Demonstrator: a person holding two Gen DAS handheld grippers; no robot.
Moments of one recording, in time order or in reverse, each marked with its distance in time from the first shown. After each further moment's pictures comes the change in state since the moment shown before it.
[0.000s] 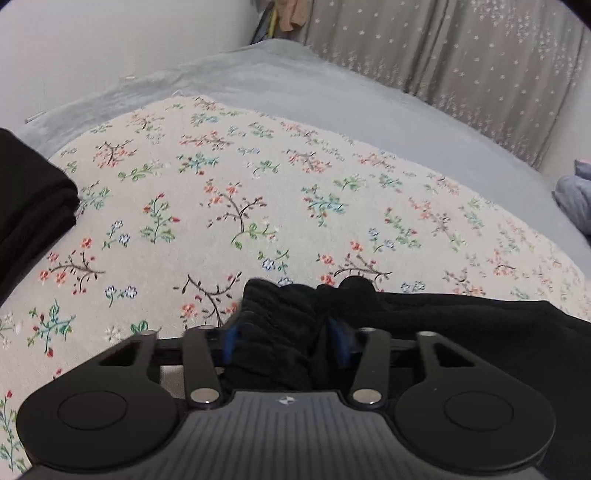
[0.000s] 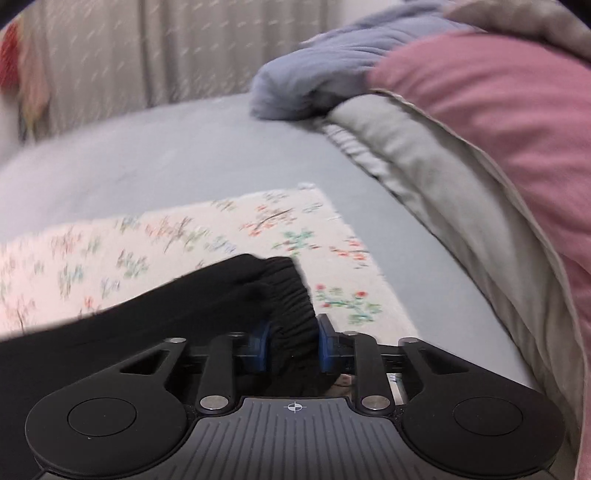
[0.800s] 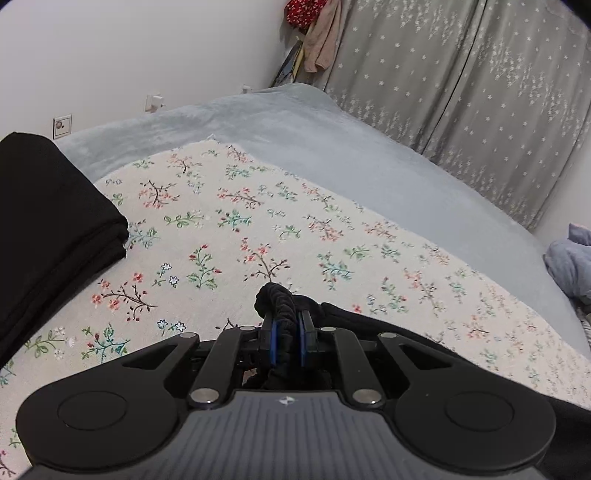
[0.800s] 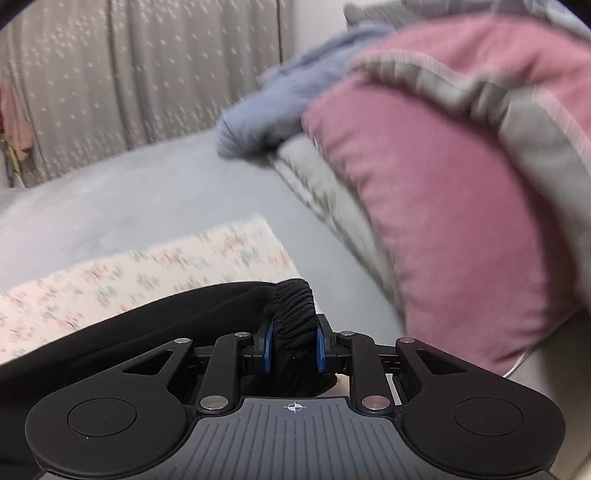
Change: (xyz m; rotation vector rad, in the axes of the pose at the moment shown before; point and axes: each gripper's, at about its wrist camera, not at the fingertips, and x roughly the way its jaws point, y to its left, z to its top) left arm -0.050 0.023 0.017 -0.141 -0.116 0.001; right arm -0.124 -0.066 -0.009 0.147 0.013 -0.045
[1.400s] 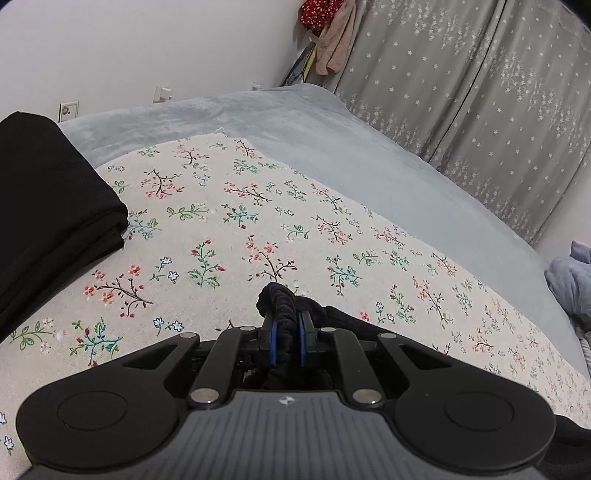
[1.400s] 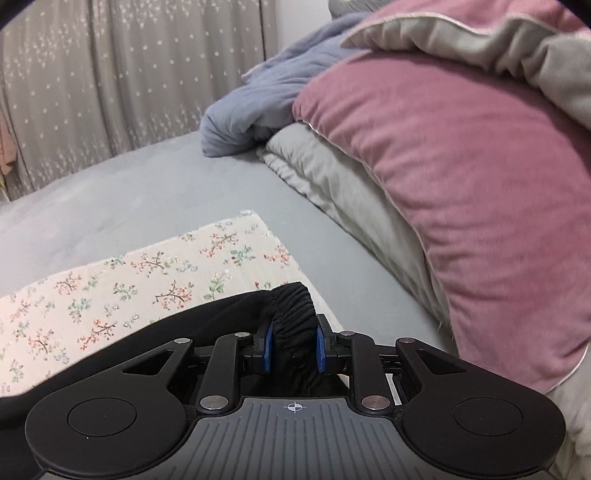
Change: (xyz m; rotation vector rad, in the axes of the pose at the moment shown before) left arm 0.007 0.009 -0.001 -0.062 -0.004 -0.009; right arm 0.041 0.016 0.001 0.027 -0.058 -0.028
